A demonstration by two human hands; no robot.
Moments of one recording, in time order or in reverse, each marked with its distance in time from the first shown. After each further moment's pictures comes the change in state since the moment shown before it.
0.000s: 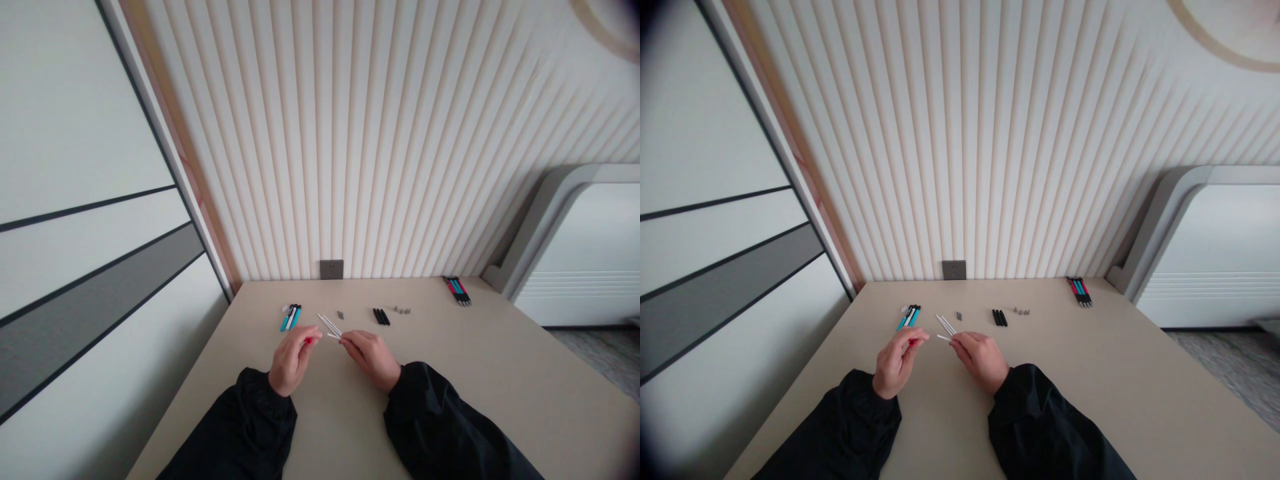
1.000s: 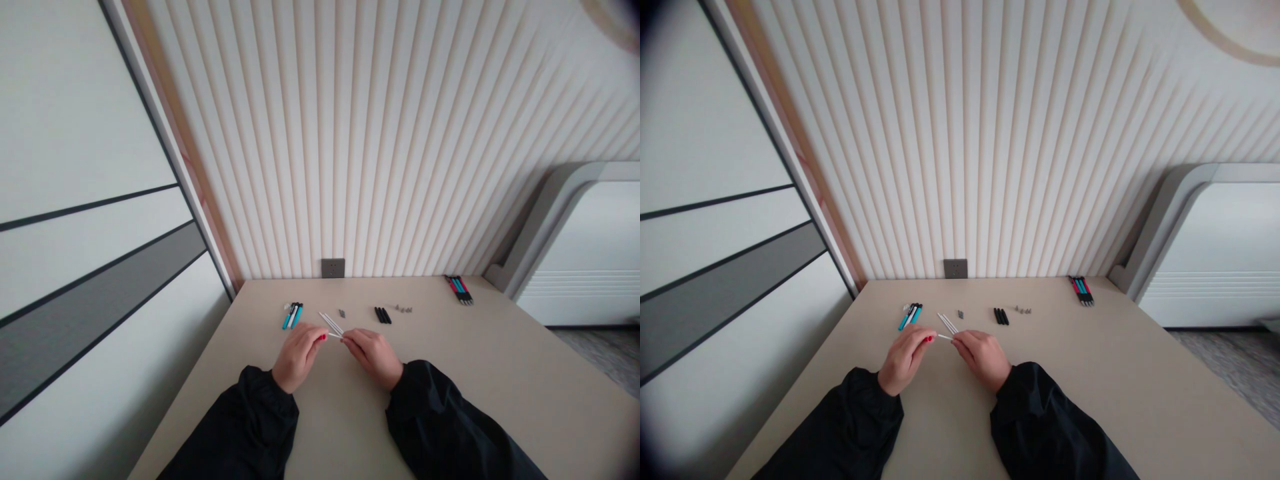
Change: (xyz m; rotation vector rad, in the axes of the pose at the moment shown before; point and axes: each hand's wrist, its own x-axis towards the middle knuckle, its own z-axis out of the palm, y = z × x) left_hand 0.006 0.001 0.001 0.102 -0.184 0.006; right_hand 0.000 0.000 -0.003 -0.021 -0.012 -0.021
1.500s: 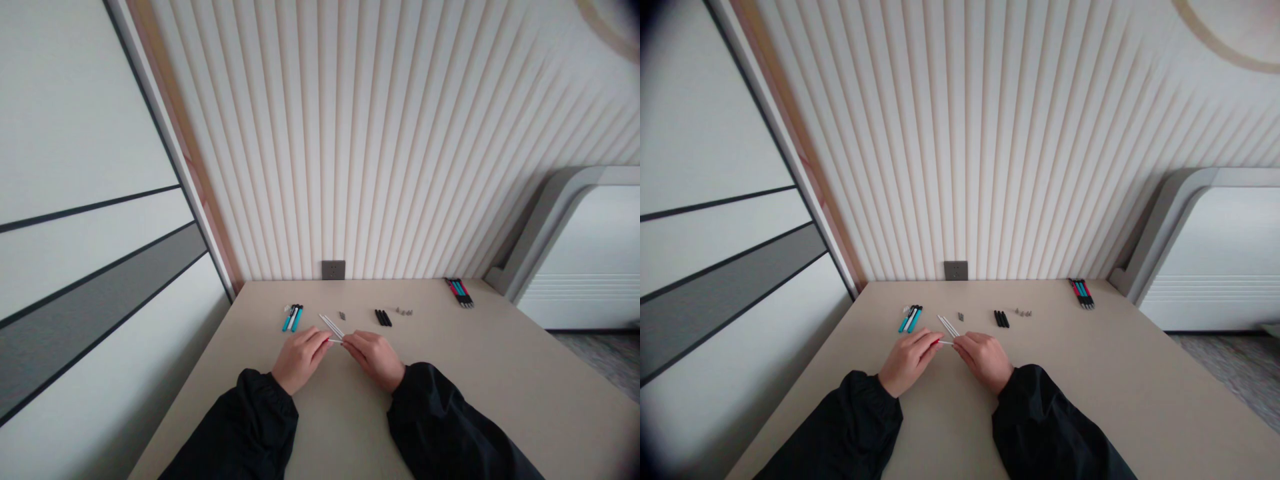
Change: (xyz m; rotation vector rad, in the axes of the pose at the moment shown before) left_hand 0.003 0.000 0.002 0.186 -0.282 -0.085; right_hand 0.000 0.005 0.000 -0.143 -0.039 -0.052
